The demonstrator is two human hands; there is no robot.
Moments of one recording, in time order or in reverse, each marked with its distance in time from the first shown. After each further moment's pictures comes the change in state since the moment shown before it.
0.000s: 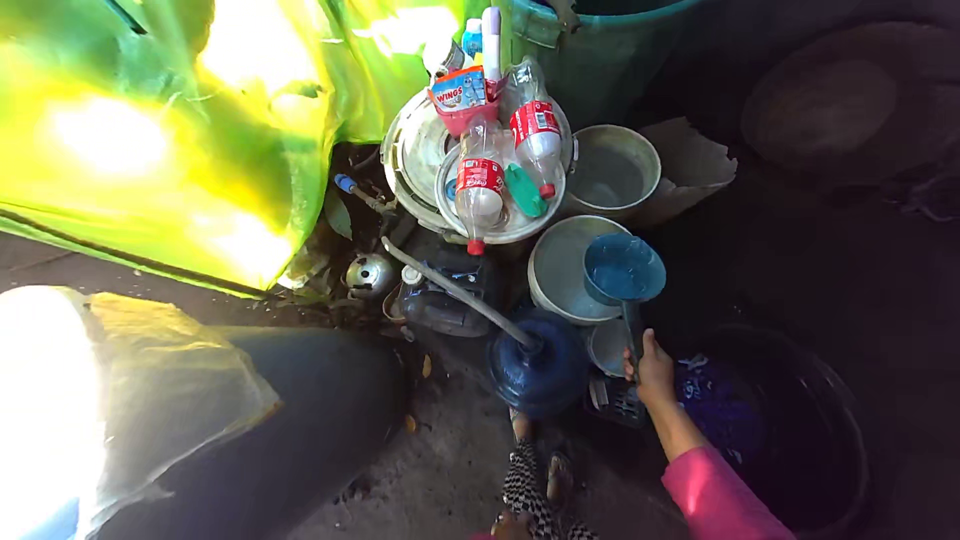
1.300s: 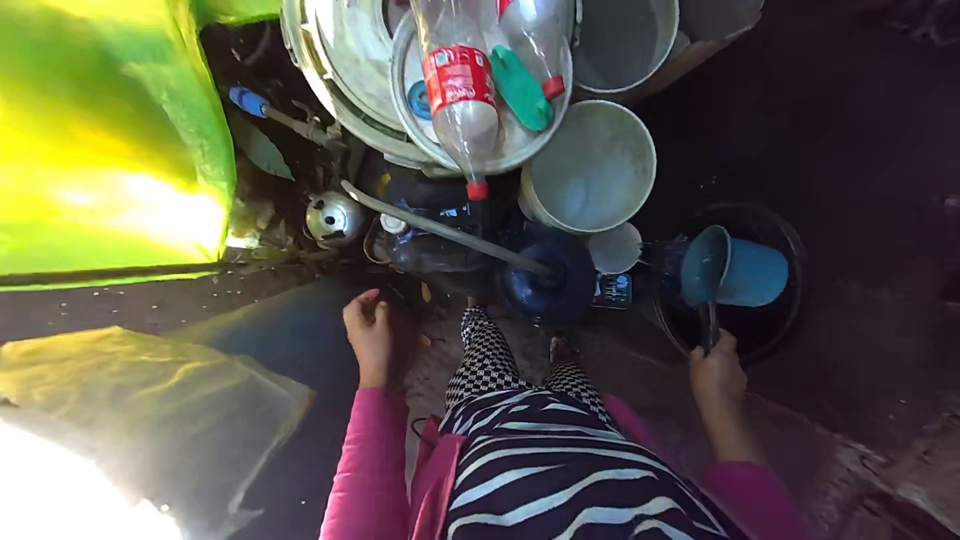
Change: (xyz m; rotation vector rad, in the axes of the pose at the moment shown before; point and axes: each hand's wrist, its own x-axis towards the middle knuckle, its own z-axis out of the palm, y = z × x) left_hand -0.146 -0.089 -0.386 -0.576 1.110 0.363; right_hand -0.143 -0.011 -0.050 -1.294 0.402 0.248
